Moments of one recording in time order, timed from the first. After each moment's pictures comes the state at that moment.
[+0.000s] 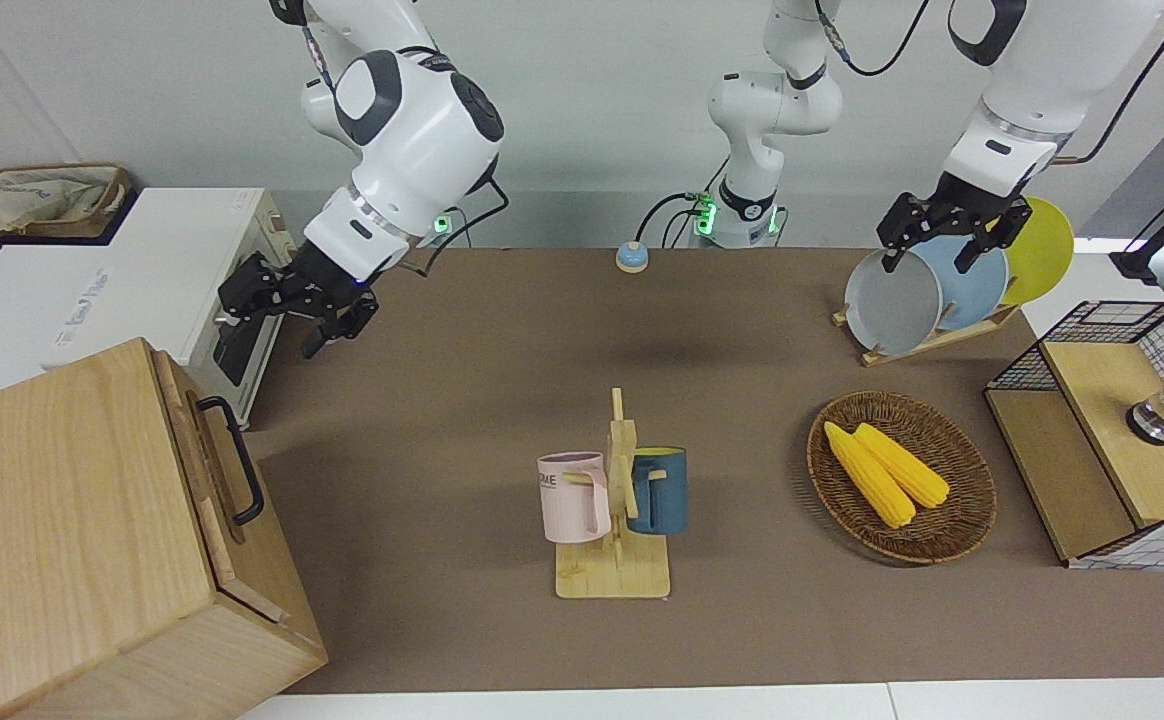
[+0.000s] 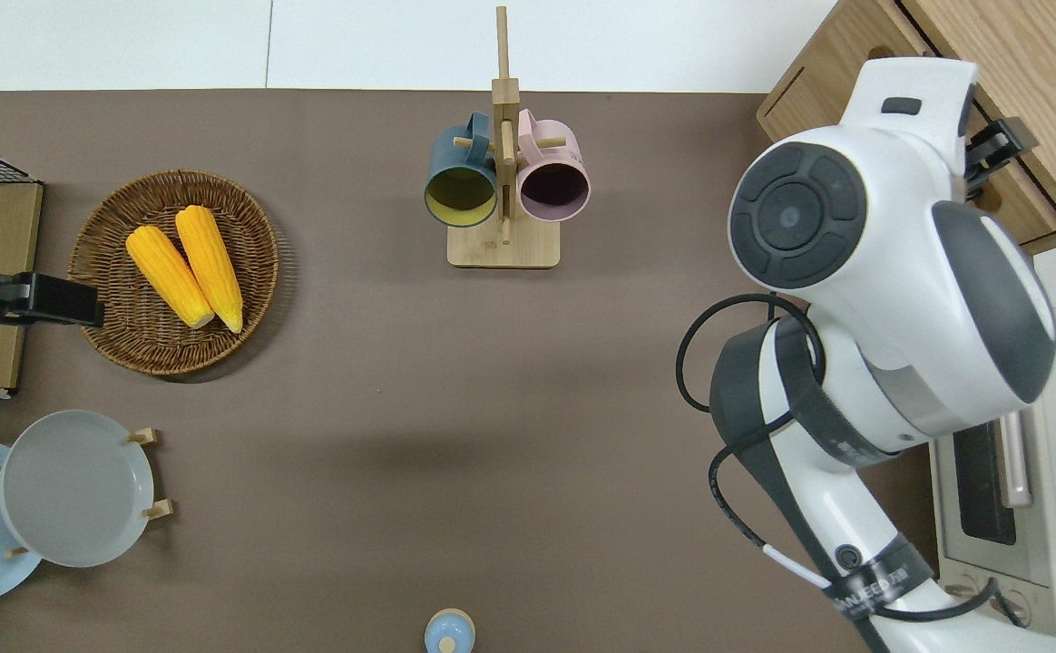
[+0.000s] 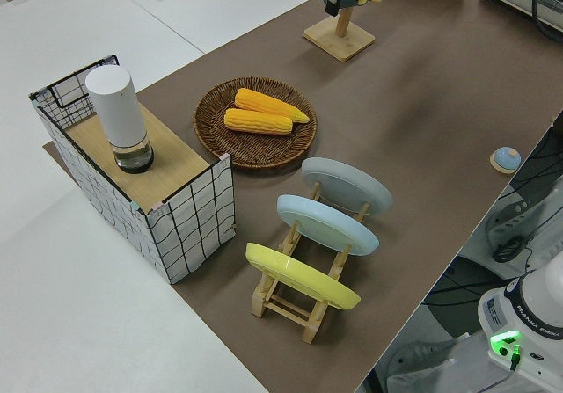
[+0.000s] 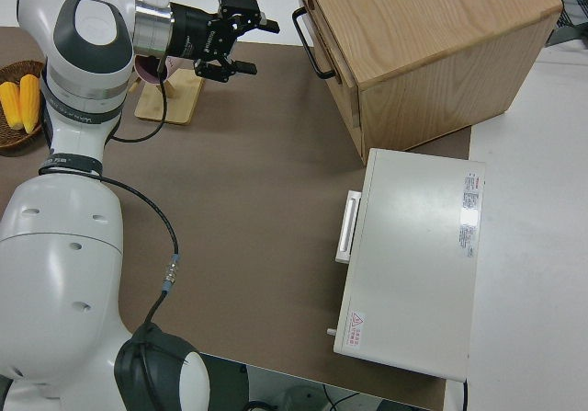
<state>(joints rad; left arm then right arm) -0.15 0.04 0.15 -1.49 -0.02 1.55 0.05 0.29 0.26 0.05 -1.46 -0.95 1.72 -0.03</state>
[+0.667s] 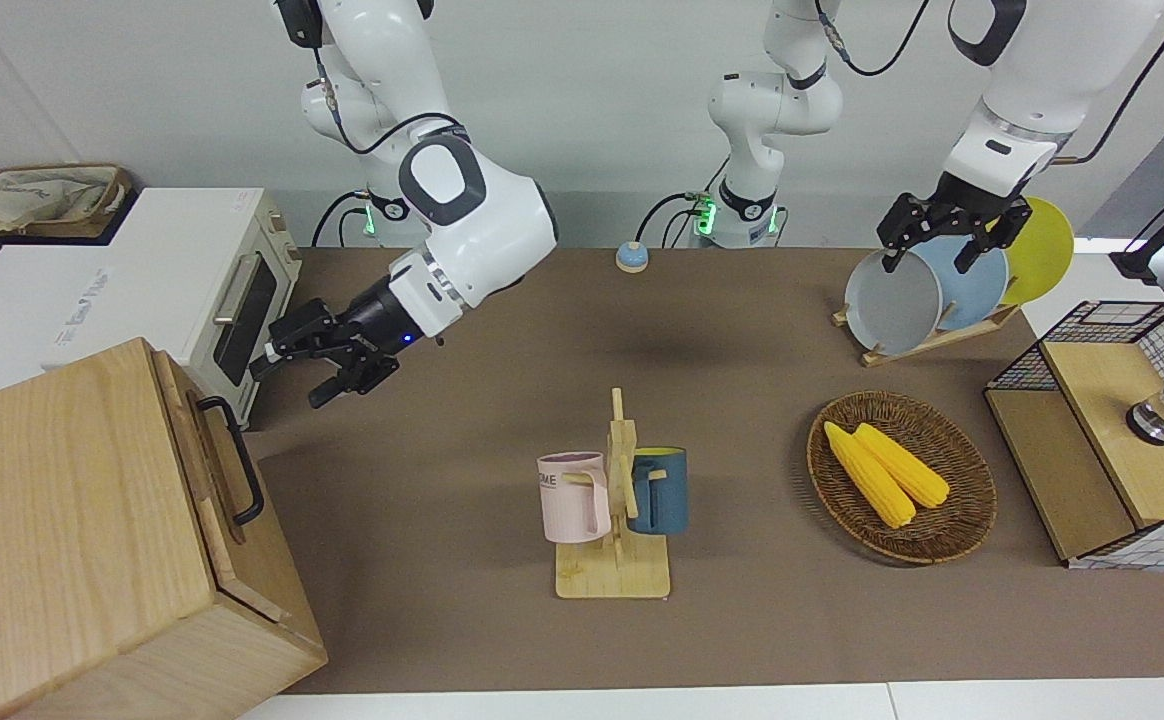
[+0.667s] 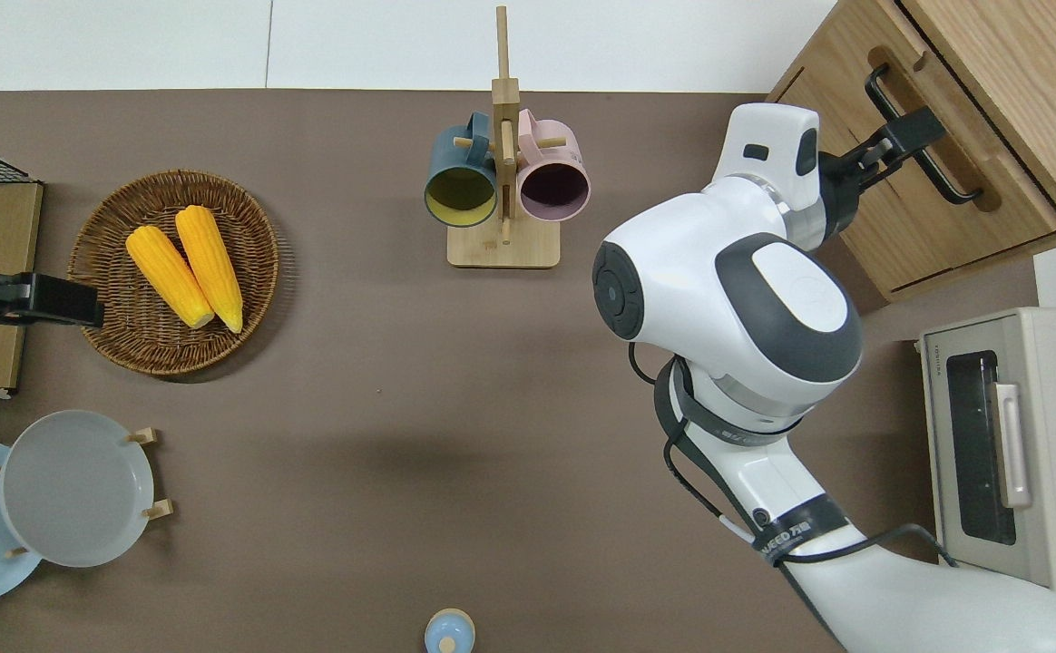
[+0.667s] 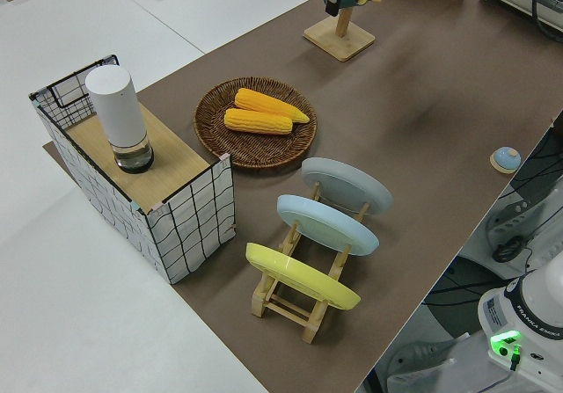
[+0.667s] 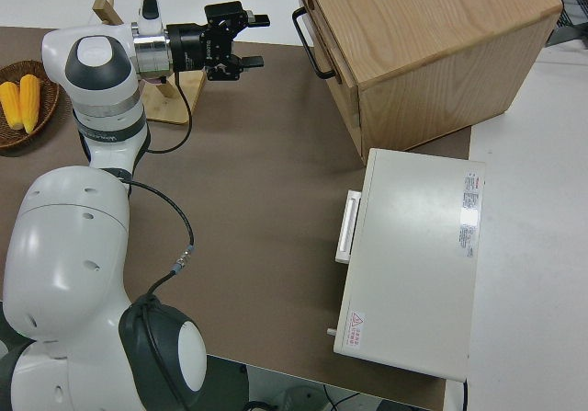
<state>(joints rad) -0.15 0.04 0.15 -1.49 -0.02 1.55 0.05 0.32 0.36 0.08 -1.55 -1.30 1.73 0.26</state>
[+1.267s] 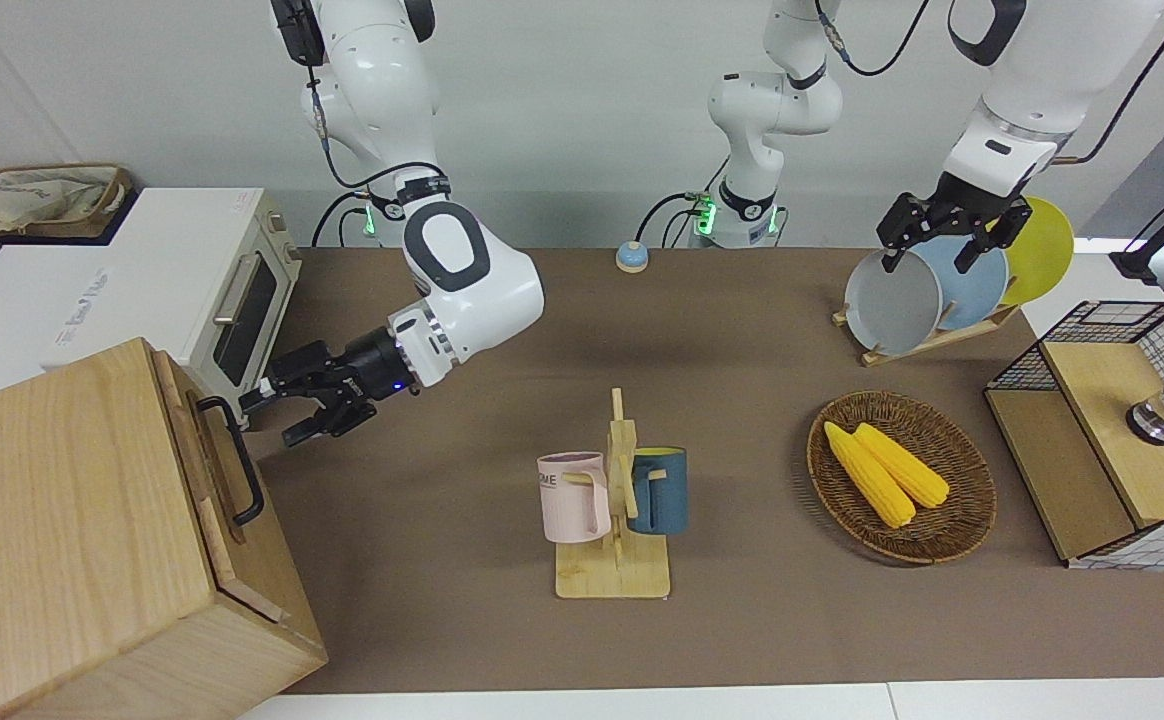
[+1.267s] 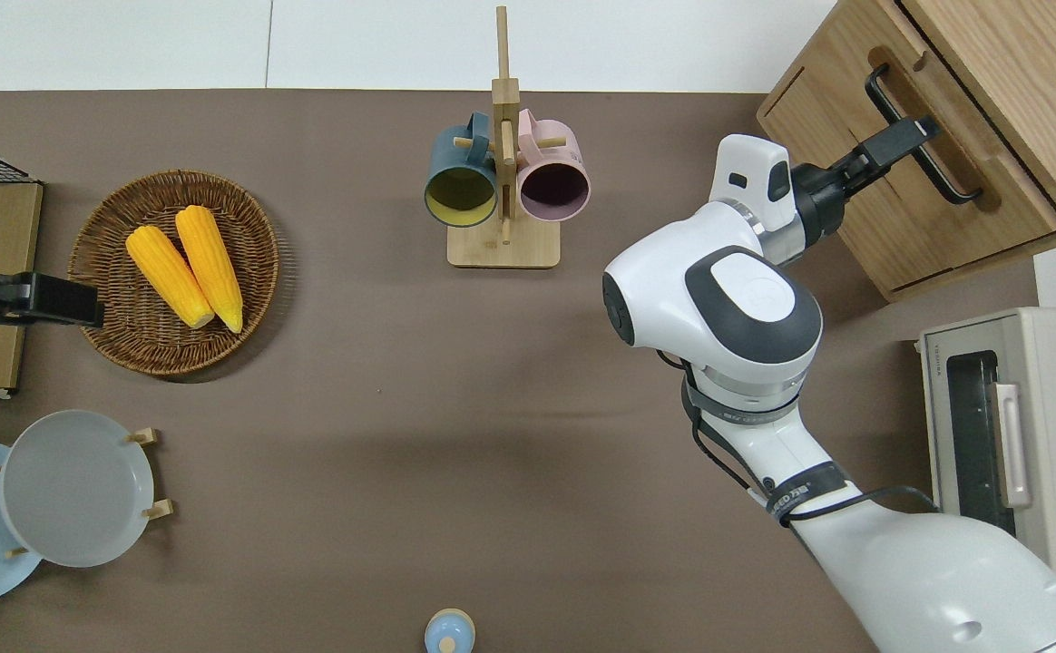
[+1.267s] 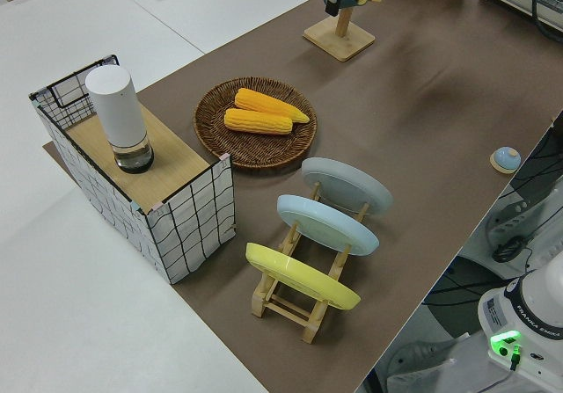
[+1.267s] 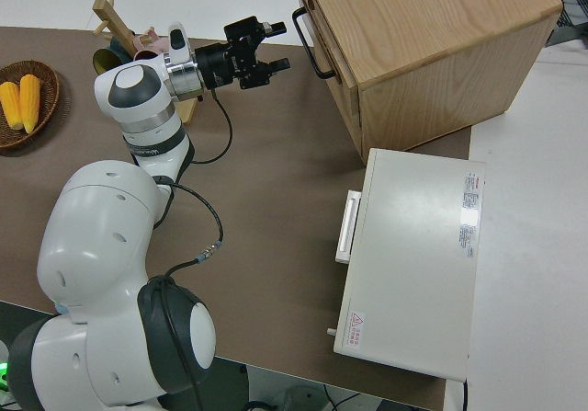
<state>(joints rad) -0.15 0.04 0.15 -1.49 -0.02 1.55 0.05 0.29 0.44 0.07 -1.62 -1.57 1.73 0.45</state>
